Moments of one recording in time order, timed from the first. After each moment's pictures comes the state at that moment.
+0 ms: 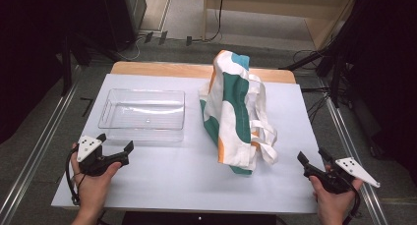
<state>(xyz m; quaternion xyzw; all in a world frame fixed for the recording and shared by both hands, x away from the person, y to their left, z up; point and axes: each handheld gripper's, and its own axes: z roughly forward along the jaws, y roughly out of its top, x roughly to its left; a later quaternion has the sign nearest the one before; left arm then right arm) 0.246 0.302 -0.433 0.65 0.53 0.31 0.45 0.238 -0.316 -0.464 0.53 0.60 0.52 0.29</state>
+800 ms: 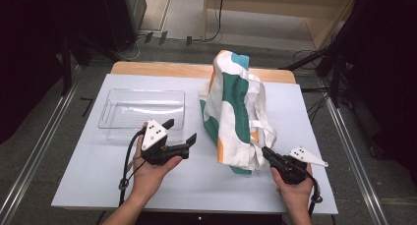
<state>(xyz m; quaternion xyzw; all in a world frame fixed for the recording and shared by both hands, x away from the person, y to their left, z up) 0.271 0.151 -0.378 0.71 0.40 0.23 0.53 0.265 -0.223 -0.475 0.48 0.68 0.52 0.17</state>
